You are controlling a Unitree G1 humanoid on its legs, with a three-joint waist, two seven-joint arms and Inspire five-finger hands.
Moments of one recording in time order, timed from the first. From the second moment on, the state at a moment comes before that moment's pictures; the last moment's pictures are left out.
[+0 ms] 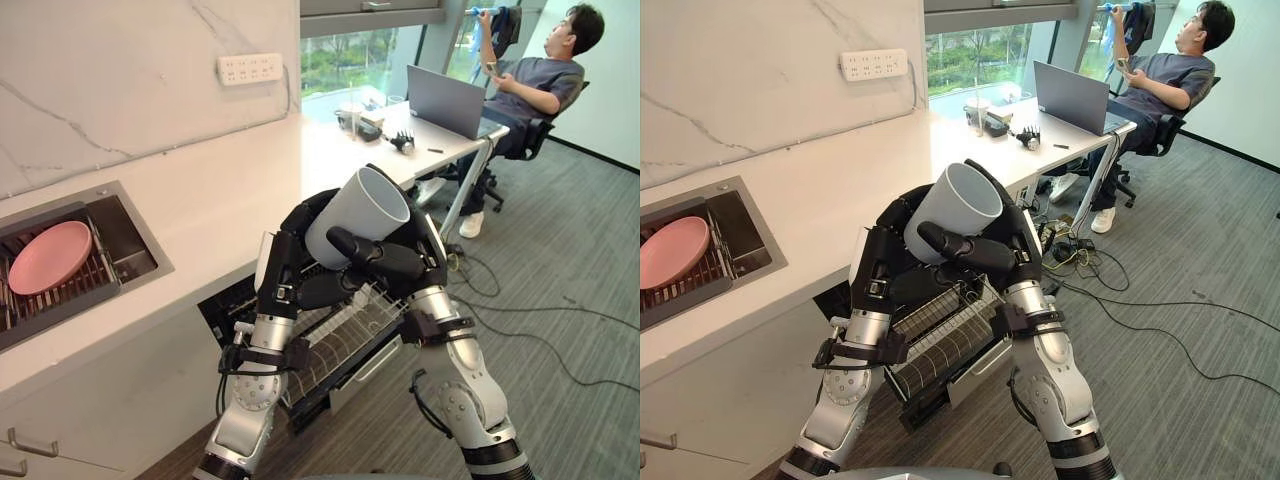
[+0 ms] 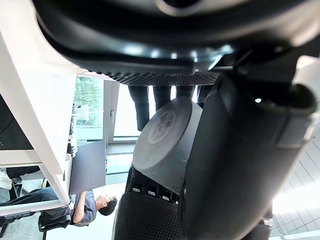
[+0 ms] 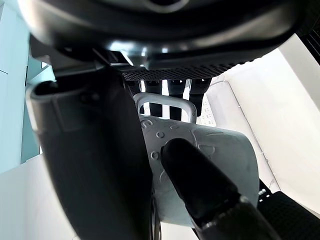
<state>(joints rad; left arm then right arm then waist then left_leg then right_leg) 0.05 0.09 -0.35 -0.09 -0.01 -0.46 0.15 -0.03 -0.13 0.20 -0.28 0.59 -0.02 -0.02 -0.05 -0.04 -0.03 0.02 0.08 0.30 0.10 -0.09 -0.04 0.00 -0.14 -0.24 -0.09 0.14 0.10</state>
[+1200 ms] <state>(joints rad) 0.11 0.09 -0.38 -0.07 -0.08 -0.41 0.13 -0.02 0.06 0.06 -0.21 0.84 -0.24 -0.09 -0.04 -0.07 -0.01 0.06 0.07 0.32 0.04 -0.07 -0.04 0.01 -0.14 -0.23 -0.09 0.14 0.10</state>
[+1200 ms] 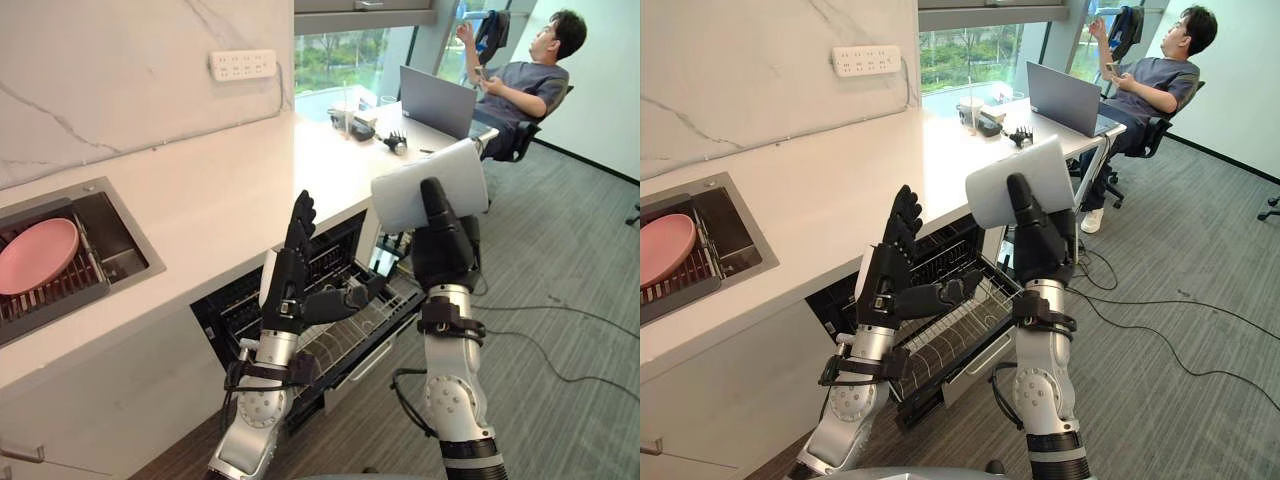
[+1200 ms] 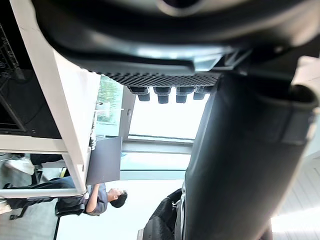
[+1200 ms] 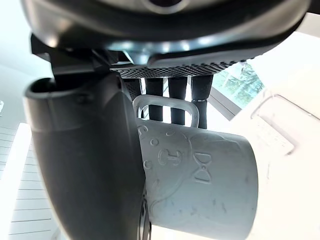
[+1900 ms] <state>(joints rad) 0.27 0.10 0.05 0.26 -0.10 -0.10 0.06 0.04 -0.12 -0.20 -0.05 0.55 0.15 0.05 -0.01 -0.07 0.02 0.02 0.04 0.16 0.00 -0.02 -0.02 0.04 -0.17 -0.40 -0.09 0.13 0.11</state>
